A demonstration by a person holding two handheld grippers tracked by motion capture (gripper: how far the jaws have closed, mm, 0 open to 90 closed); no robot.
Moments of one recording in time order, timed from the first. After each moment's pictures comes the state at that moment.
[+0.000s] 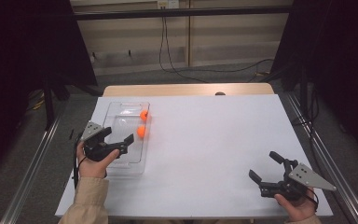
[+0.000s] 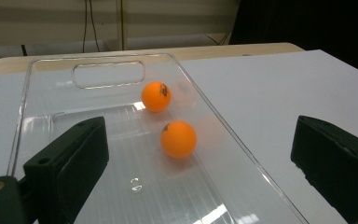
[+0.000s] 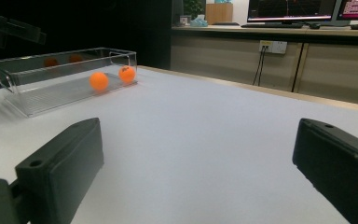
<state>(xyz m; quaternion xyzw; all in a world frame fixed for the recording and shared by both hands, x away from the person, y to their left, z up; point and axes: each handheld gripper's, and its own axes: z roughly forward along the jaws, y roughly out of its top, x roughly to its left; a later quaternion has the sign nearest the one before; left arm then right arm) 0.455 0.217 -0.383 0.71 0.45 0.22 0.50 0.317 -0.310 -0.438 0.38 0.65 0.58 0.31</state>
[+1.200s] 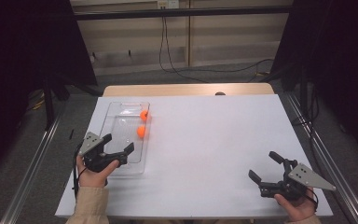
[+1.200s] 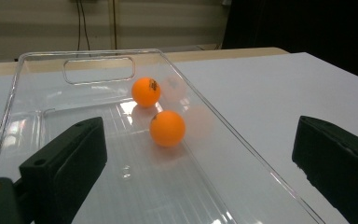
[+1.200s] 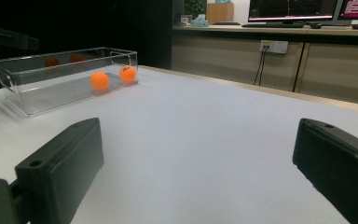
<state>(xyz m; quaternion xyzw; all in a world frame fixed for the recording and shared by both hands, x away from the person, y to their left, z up) 0.433 0.220 -0.400 0.69 0.43 0.23 0.53 0.317 -0.310 -0.439 0.38 0.65 0.58 0.31</state>
